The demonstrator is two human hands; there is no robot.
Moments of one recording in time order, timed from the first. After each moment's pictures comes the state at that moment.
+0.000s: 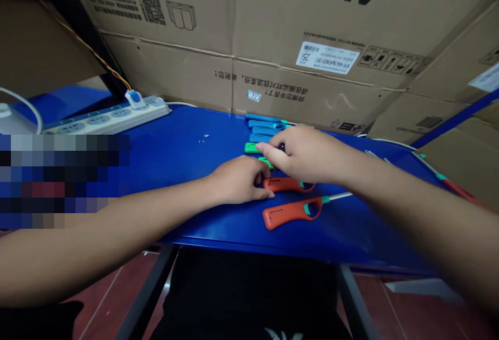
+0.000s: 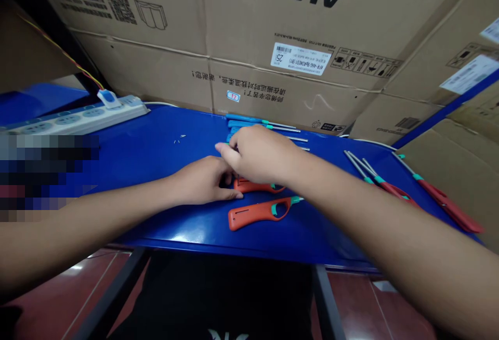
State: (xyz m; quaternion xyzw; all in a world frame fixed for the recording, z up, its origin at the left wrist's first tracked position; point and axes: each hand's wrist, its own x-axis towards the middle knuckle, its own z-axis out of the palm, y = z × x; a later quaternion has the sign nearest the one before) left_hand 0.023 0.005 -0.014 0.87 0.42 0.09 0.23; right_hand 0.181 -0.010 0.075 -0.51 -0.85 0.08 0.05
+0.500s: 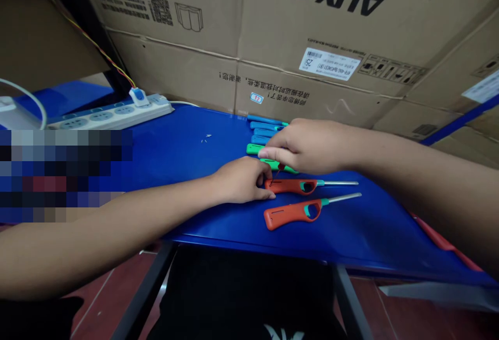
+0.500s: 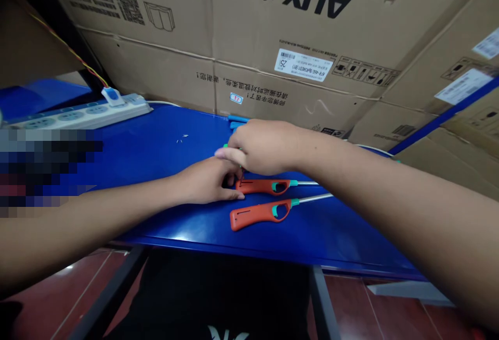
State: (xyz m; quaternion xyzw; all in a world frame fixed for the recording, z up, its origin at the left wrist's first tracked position) left_hand 0.023 0.007 -0.015 0.88 0.41 0.10 0.24; right_hand 0.186 0.009 0.100 -0.39 -0.91 0.01 -0.12
